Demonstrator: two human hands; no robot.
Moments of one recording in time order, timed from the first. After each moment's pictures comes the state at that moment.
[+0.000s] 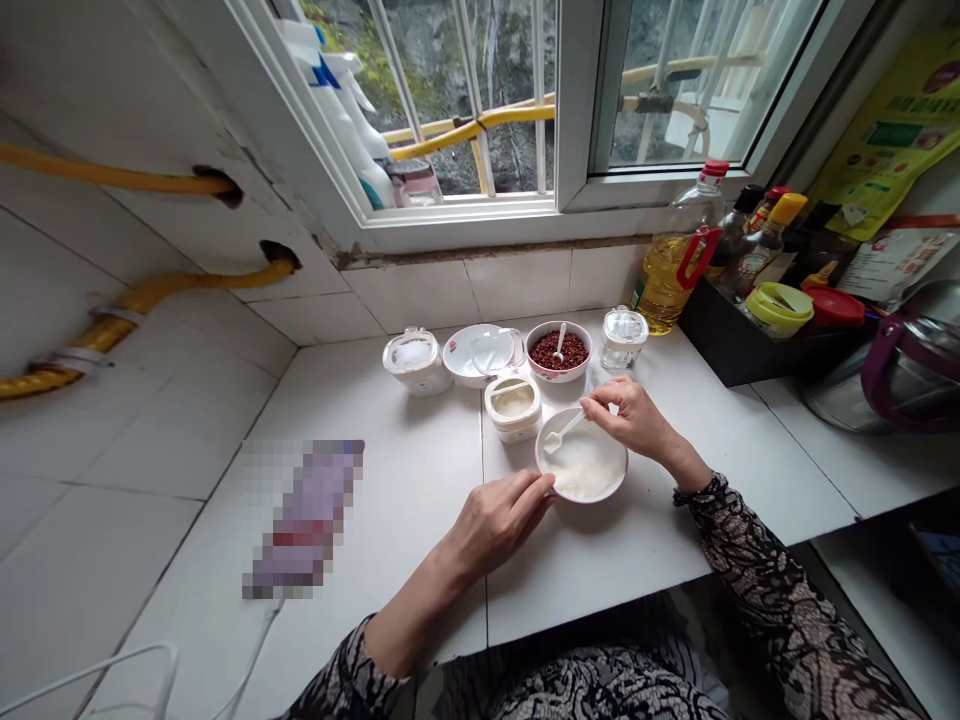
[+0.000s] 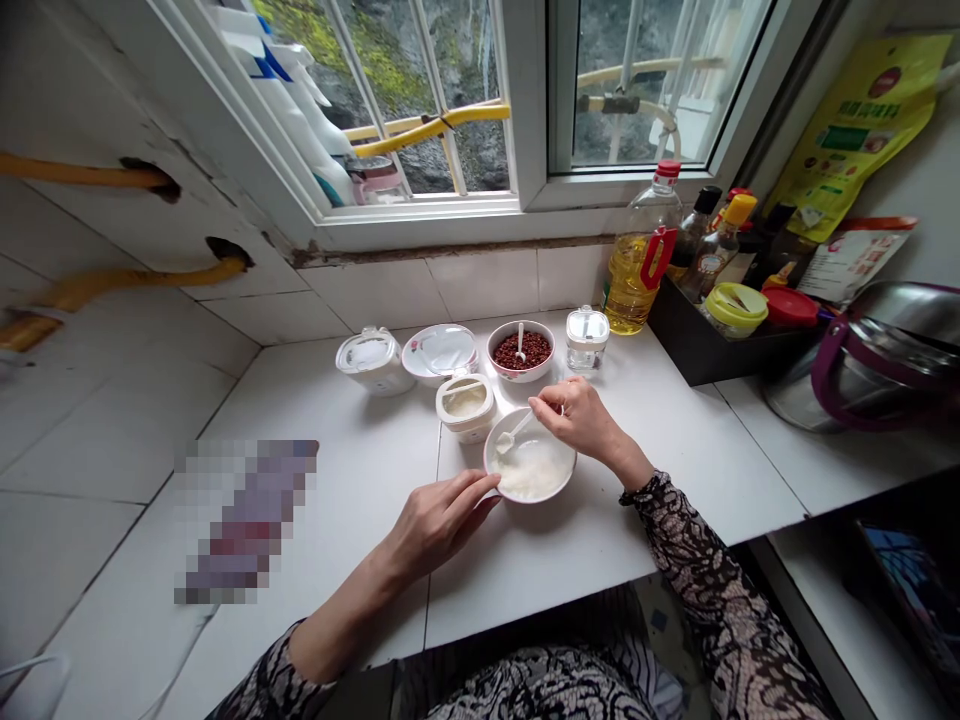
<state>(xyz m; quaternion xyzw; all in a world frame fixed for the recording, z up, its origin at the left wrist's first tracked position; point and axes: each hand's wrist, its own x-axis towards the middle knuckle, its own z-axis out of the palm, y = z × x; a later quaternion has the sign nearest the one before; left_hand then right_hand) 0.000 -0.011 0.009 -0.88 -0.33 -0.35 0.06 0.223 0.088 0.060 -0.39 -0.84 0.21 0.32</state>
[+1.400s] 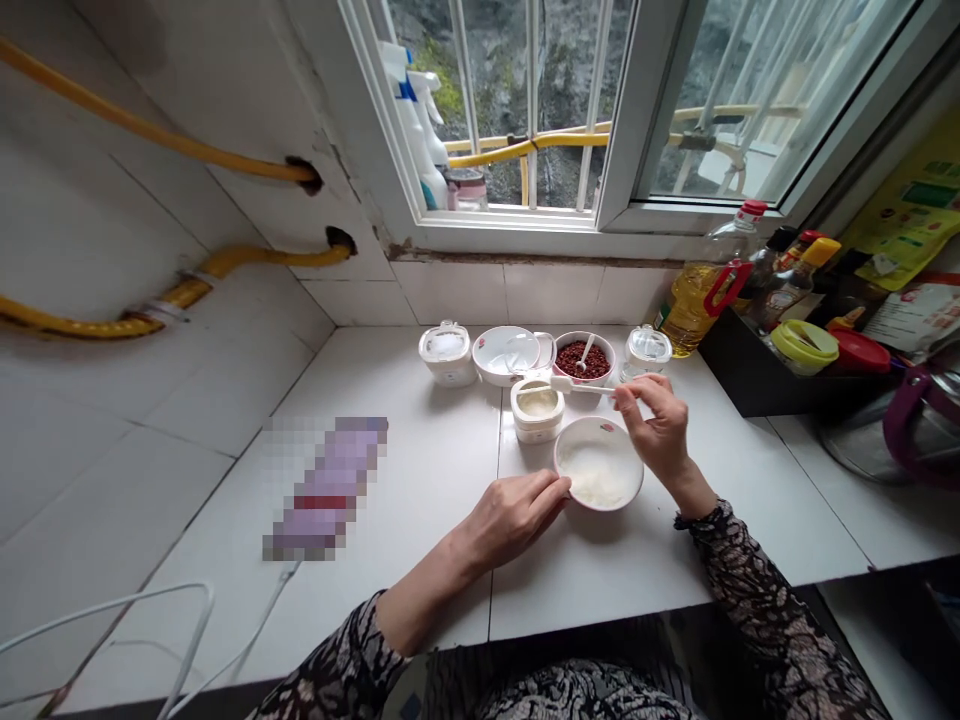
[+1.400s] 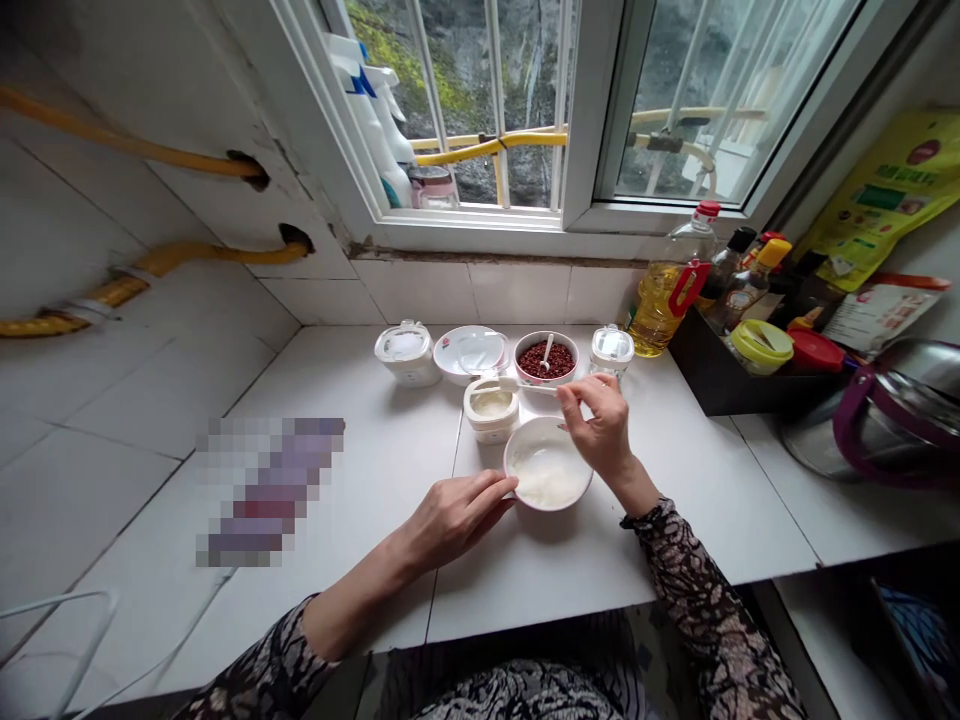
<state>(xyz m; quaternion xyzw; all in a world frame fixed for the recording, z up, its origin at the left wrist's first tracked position) 0.003 -0.010 0.015 -0.88 -0.33 -0.35 0.07 0.209 0.081 0.073 -0.37 -0.78 0.05 0.50</state>
